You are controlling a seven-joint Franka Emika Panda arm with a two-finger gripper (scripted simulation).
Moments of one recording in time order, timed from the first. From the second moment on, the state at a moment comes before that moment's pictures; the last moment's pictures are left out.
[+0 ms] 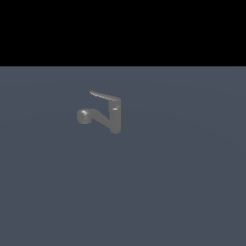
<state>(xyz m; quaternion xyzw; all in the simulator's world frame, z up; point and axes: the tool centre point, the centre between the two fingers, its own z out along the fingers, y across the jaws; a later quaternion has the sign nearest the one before) -0.230 -0.040 0.505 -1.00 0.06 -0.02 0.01</state>
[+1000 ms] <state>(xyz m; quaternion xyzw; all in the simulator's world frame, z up) -0.101 -0.022 0.473 -0.96 0.27 0.02 0.08</state>
